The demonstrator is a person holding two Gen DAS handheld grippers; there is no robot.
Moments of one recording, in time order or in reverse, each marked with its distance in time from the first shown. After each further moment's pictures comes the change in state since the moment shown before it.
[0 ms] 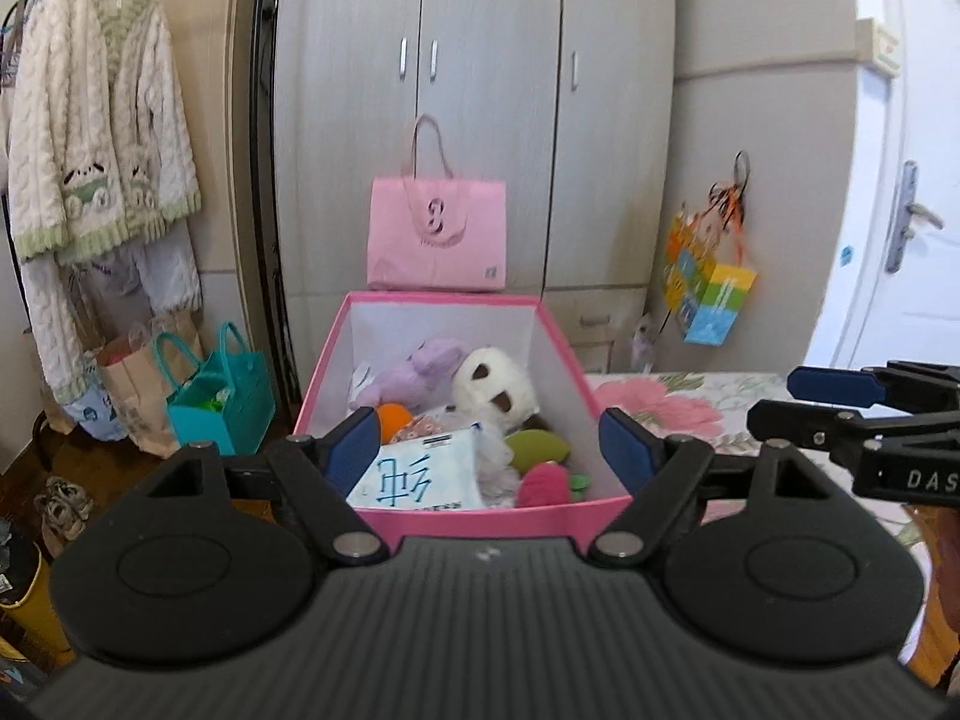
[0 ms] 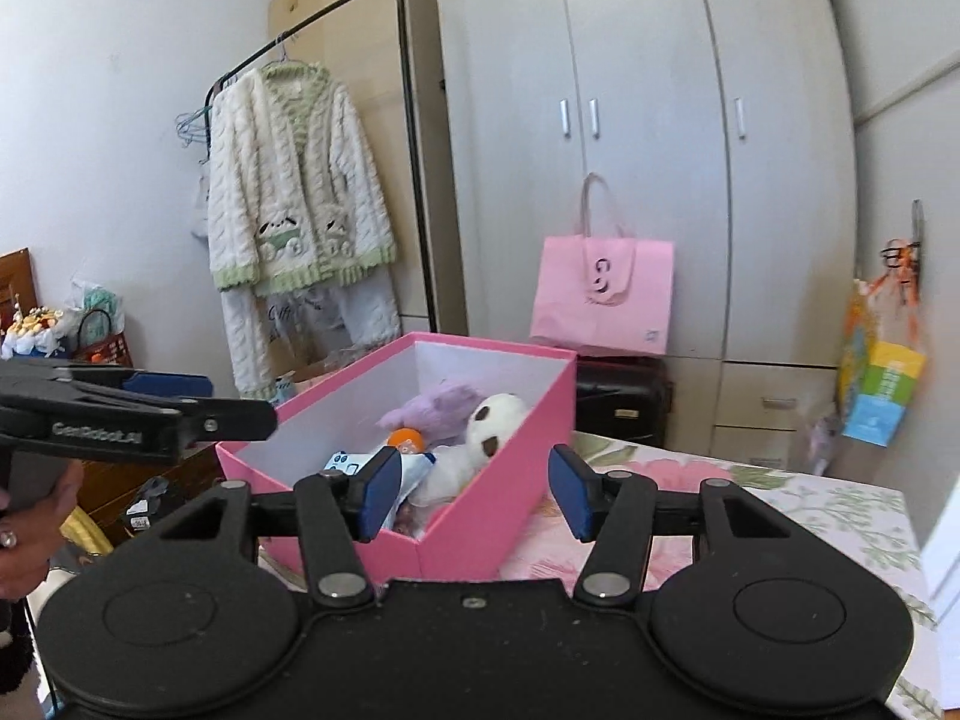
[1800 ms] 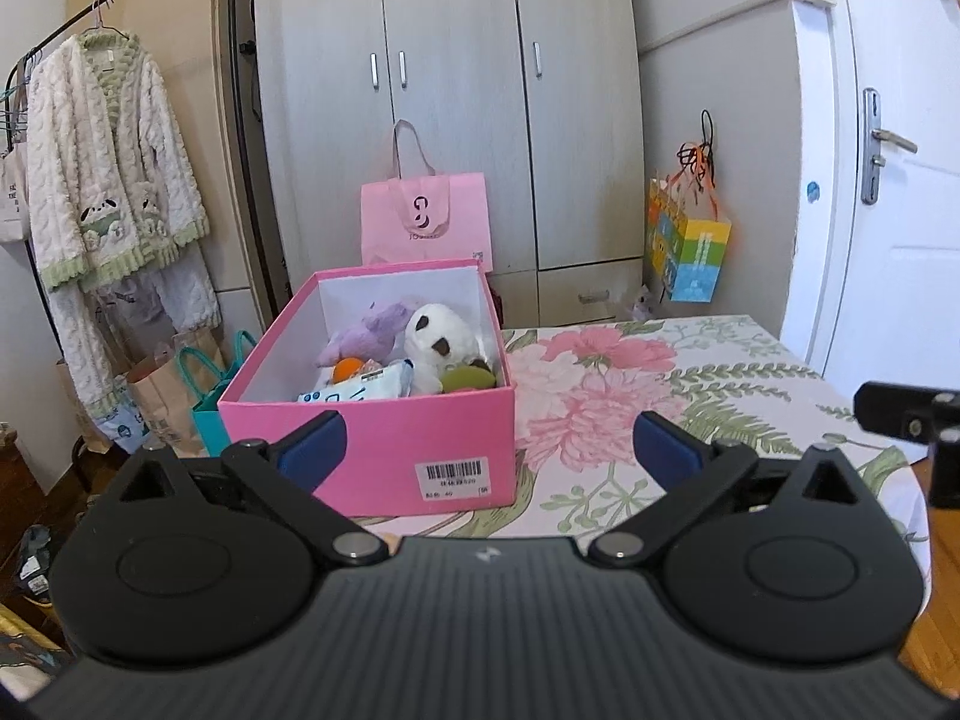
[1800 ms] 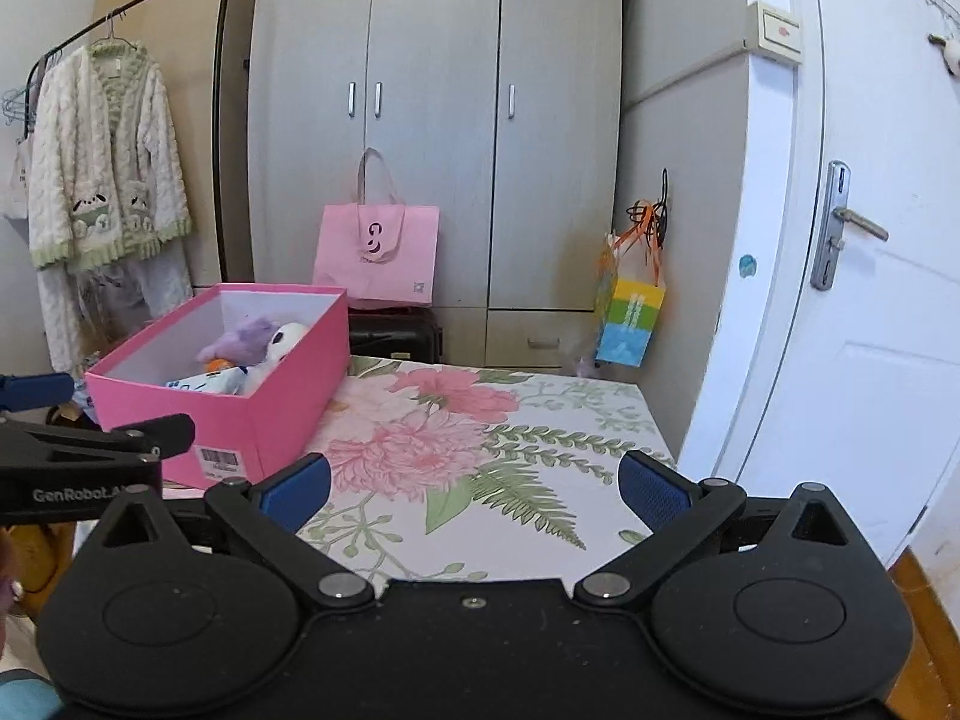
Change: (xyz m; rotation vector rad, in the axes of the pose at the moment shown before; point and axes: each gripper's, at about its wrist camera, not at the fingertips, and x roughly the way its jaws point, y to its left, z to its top) left arm -0.044 -0.095 -0.055 0.107 0.007 0.084; right arm -0.122 0.013 -0.048 0.068 0.064 -0.473
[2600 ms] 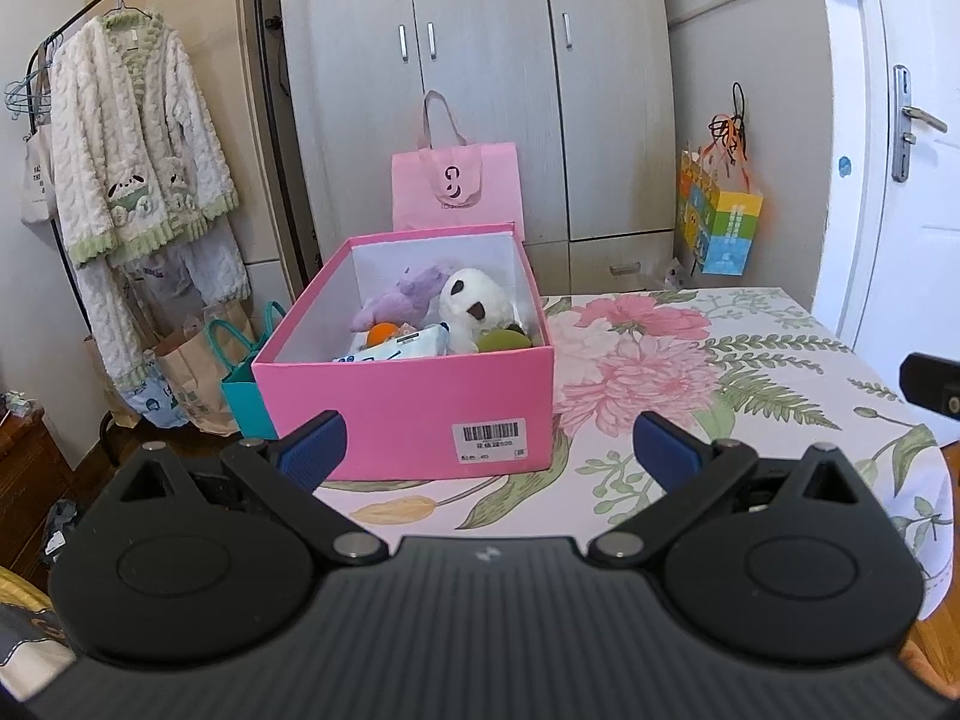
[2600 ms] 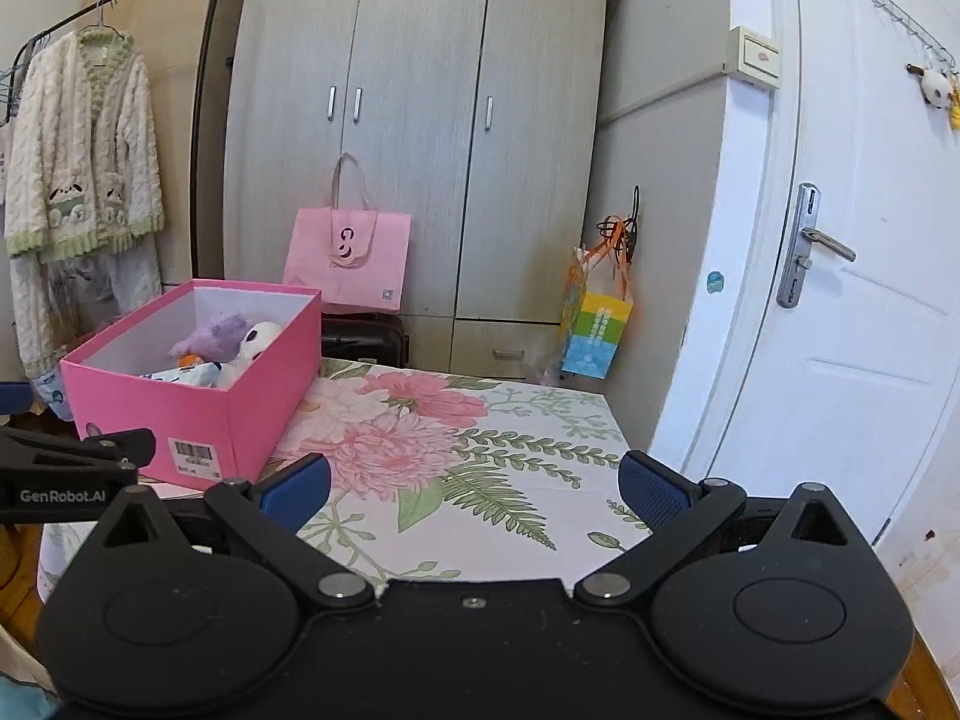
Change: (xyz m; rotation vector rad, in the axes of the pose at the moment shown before) left arm 0.003 0.010 -0.009 -0.013 0.055 0.054; right arm -0.006 0.012 -0.005 -0.035 -0.028 -0.086
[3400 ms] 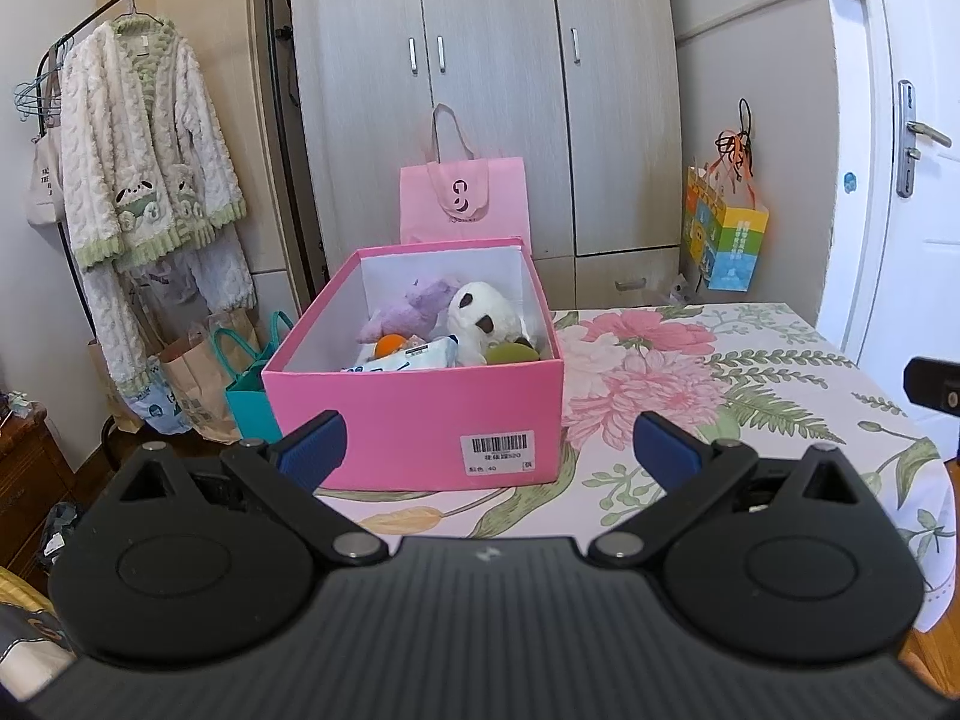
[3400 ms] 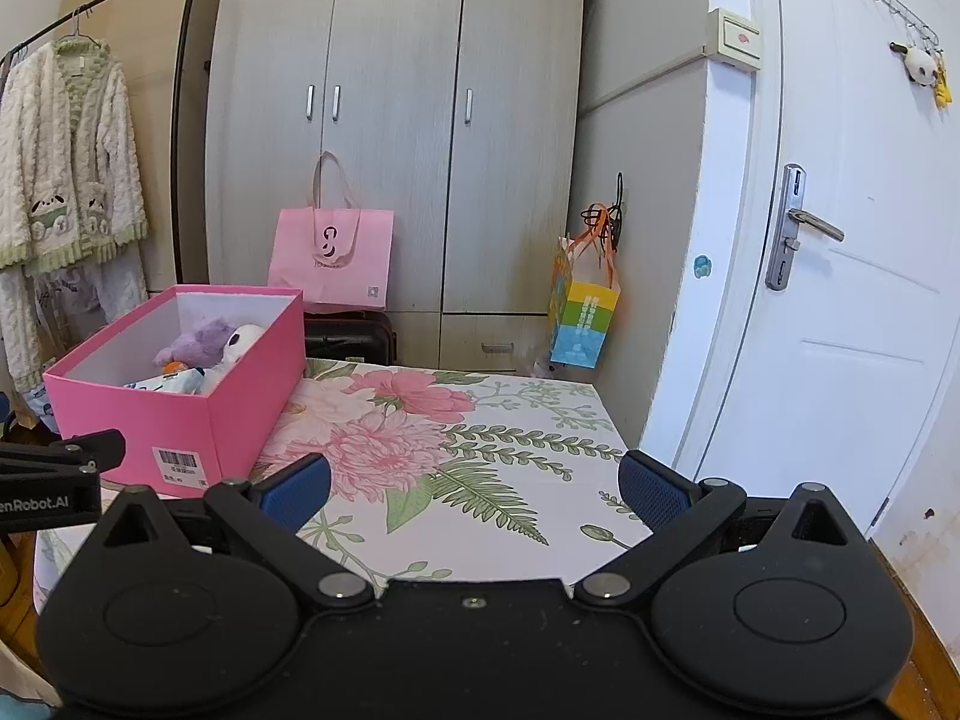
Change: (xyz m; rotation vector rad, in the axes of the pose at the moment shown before) left arm -0.002 0.004 0.002 -0.010 -0.029 0.014; right arm 0.010 -0.007 0.000 0.037 0.015 -0.017
